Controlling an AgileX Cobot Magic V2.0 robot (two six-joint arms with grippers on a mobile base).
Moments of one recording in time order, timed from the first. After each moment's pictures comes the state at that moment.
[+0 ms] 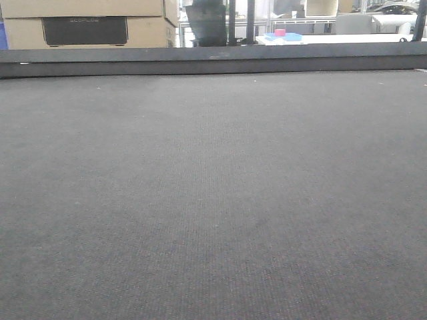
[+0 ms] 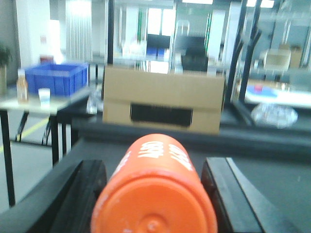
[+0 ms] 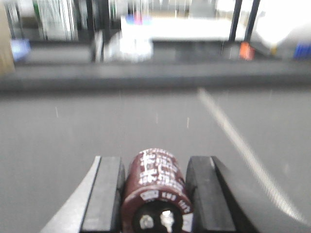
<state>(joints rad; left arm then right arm) 0.03 0.48 -0.71 0.04 0.19 -0.07 -0.11 0.68 -0.67 0.03 0.12 -0.01</state>
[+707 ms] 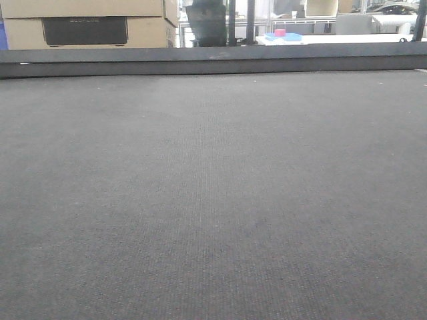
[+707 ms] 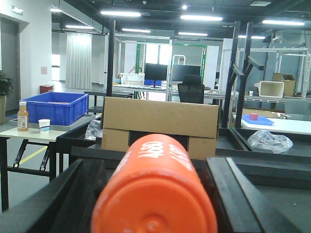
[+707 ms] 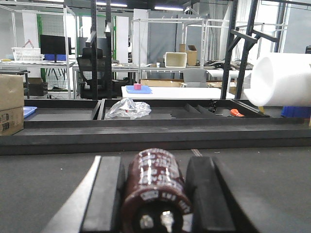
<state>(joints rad) 0.03 0.39 -0.71 0.03 0.20 -0.07 -0.11 0.50 -0.67 0.03 0.13 -0.01</state>
